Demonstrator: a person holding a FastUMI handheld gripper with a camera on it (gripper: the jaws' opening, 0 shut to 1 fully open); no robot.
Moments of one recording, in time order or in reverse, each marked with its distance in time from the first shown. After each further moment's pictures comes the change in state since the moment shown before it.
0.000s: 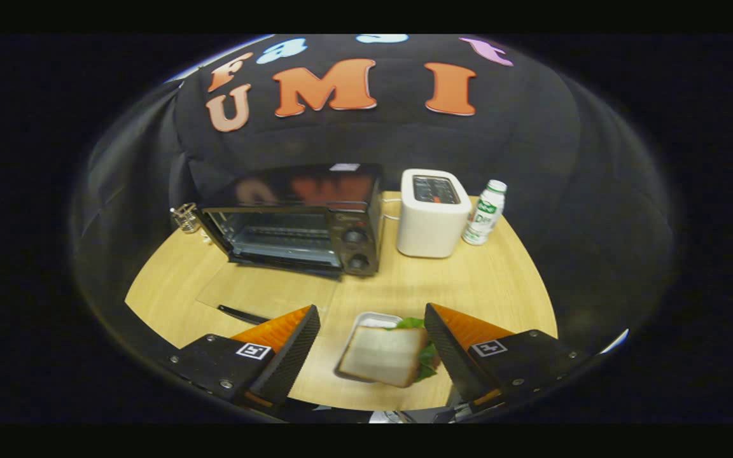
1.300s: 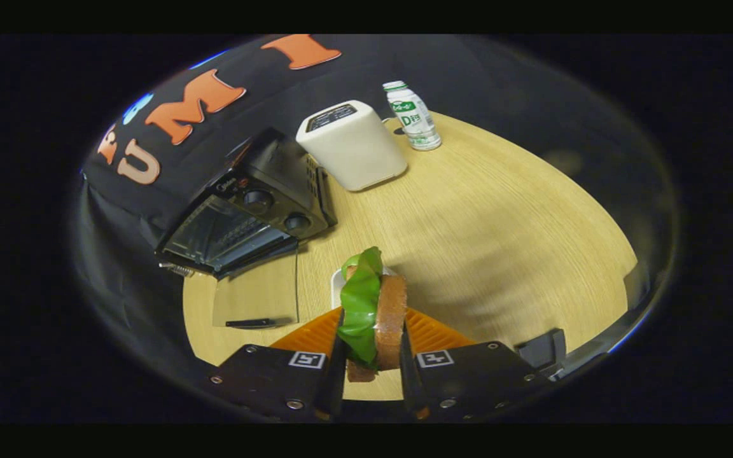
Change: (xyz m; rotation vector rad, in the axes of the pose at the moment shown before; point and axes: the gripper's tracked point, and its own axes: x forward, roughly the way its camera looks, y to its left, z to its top) arm 0.048 -0.011 -0.075 0.520 0.217 0.092
